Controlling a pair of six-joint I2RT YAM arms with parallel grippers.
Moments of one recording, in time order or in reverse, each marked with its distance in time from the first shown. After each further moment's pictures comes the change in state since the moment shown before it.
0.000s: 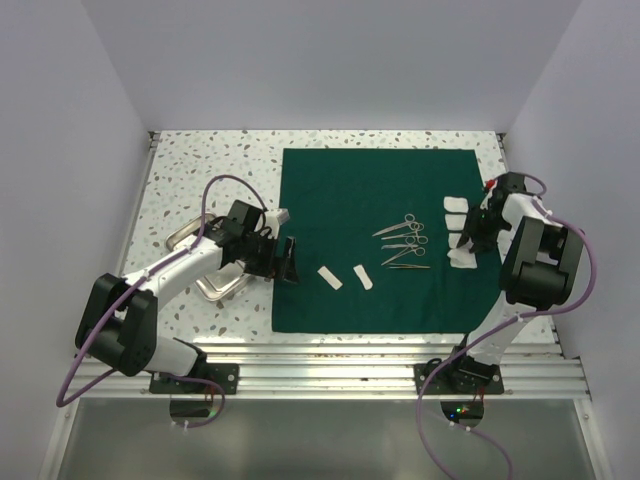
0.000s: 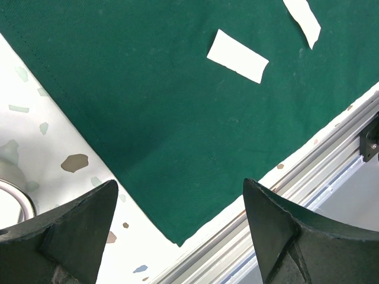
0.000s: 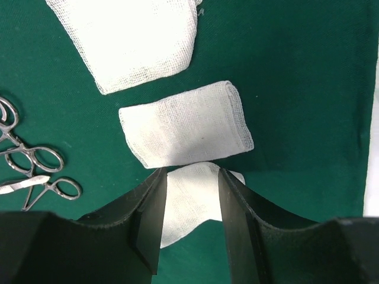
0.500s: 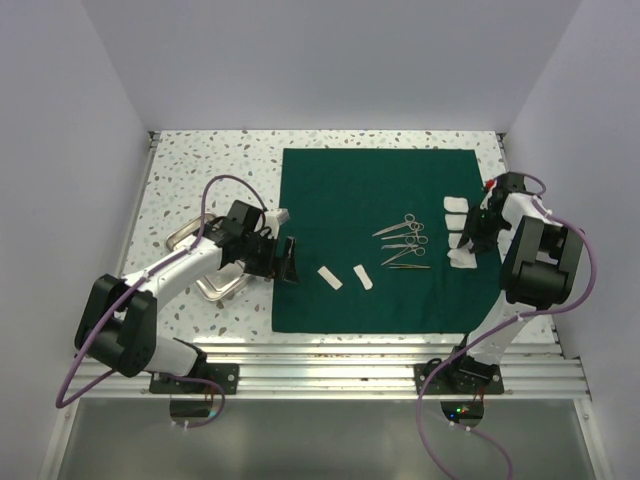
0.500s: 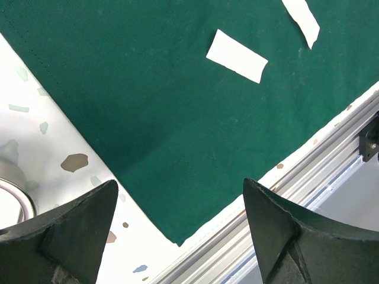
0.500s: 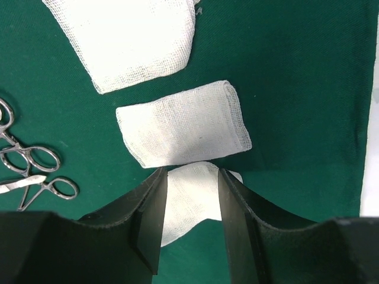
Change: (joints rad) left arm 0.000 -0.005 -0.002 0.001 0.000 0.000; right arm 0.001 0.004 0.010 -0.014 0.010 -0.009
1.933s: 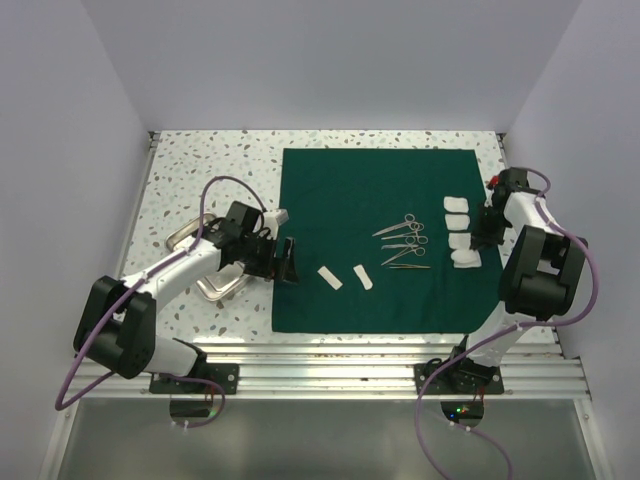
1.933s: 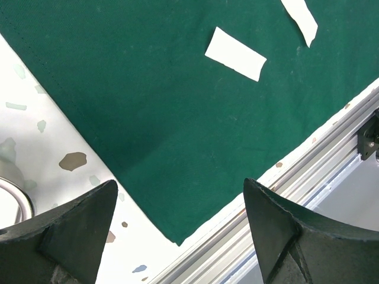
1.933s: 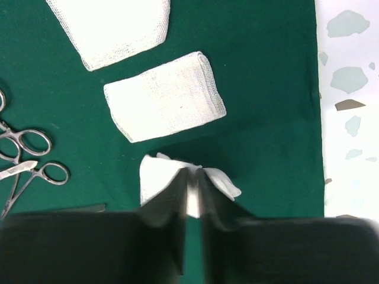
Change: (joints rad) left arm 0.006 -0.011 -0.013 0.009 0.010 0.000; right arm 0.014 -0.085 0.004 -0.063 0.101 0.002
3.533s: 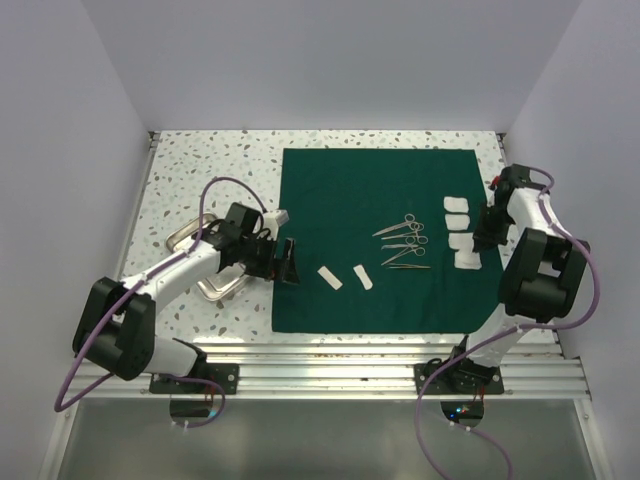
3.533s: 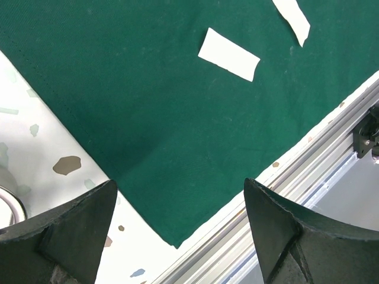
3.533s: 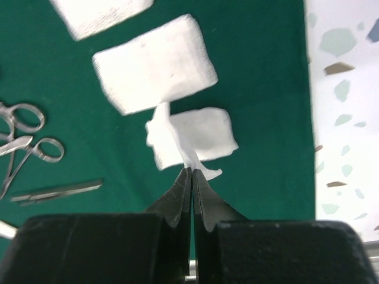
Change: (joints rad) left arm 0.000 -0.008 -0.021 0.027 0.021 0.000; right arm 0.001 -0.005 0.057 -0.129 0.035 0.007
